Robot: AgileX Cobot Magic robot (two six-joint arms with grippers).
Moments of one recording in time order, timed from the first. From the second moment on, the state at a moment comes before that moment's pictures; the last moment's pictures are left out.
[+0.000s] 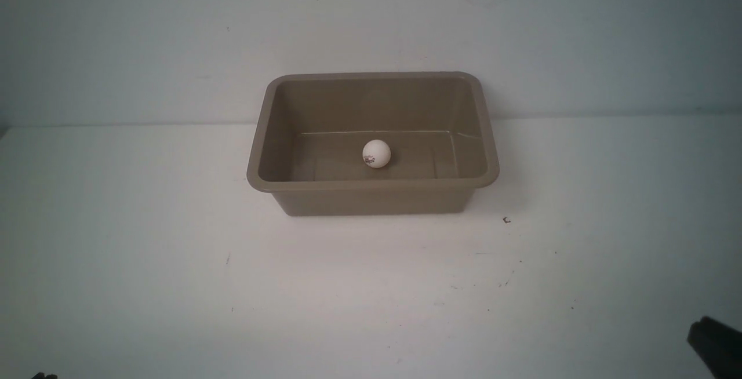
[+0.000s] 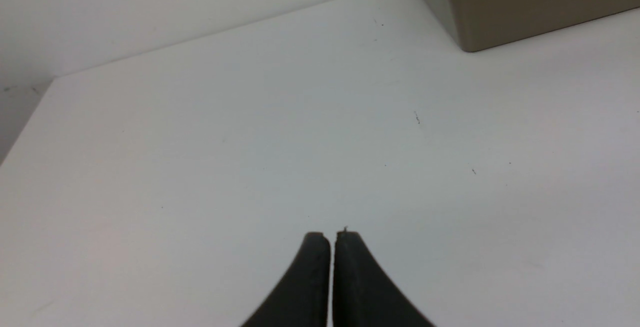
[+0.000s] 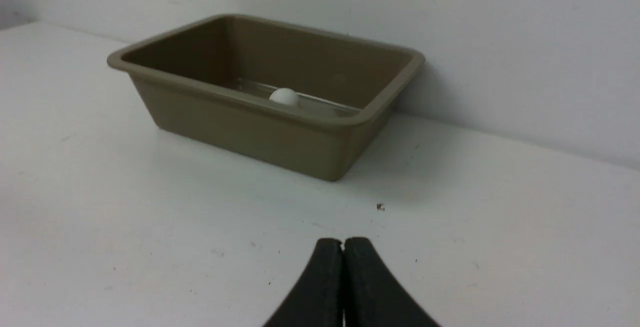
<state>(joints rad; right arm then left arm) 0.13 0.24 -0.05 -1.76 -0.20 1.66 0.02 -0.01 0.03 -0.21 0.38 0.39</state>
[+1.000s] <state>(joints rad) 0.12 0.13 0.00 -0.99 -0.18 0.93 0.02 -0.01 0.03 -0.21 0.38 0.39</state>
